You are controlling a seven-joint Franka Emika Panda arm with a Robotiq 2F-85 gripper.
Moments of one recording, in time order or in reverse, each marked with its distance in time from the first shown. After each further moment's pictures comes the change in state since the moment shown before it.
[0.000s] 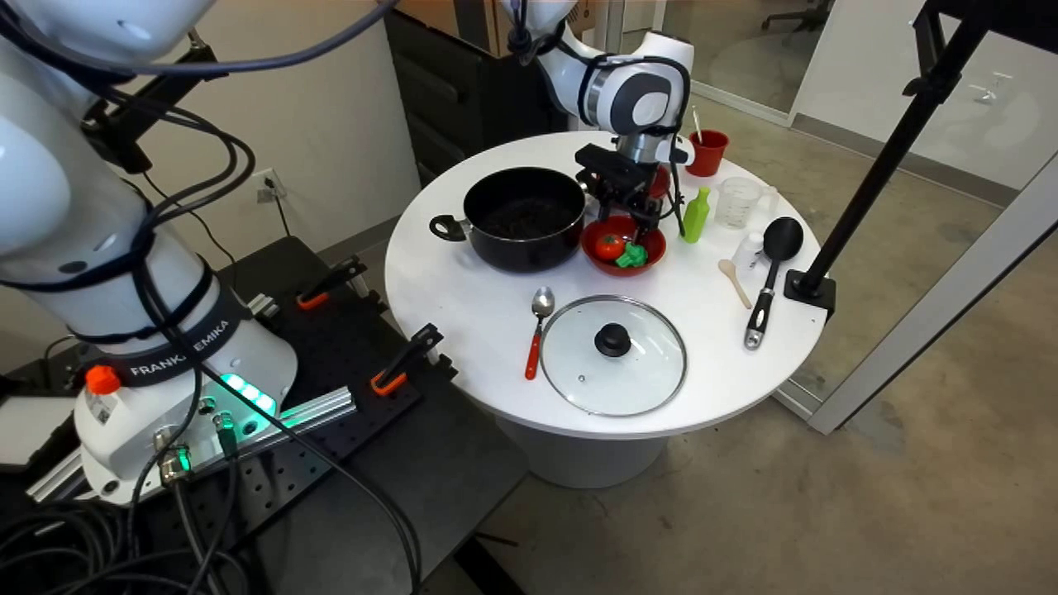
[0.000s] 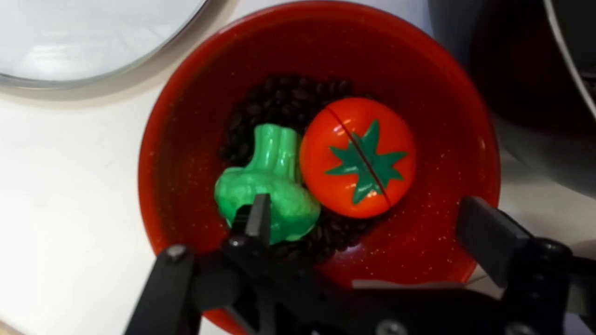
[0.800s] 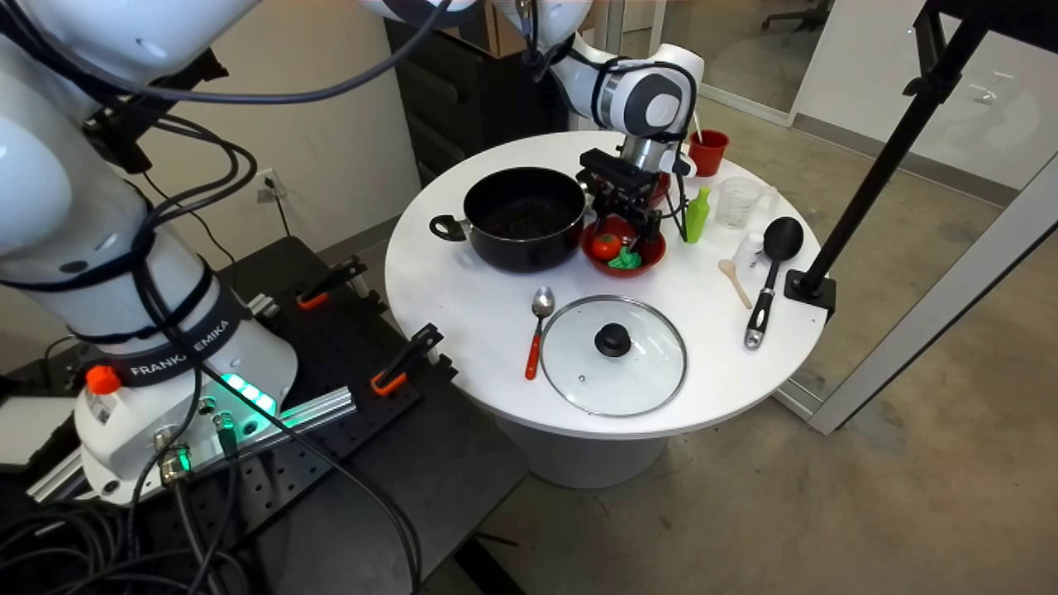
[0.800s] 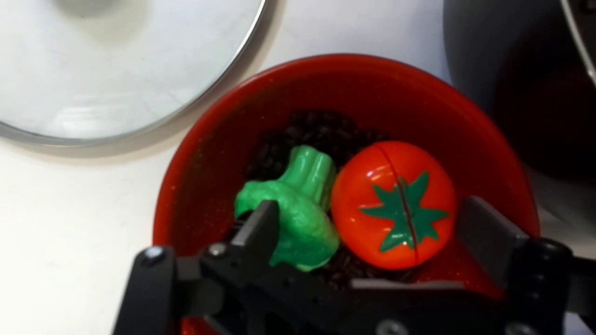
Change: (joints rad) arm 0.005 0.099 -0.026 0.172 0.000 -0.246 0.005
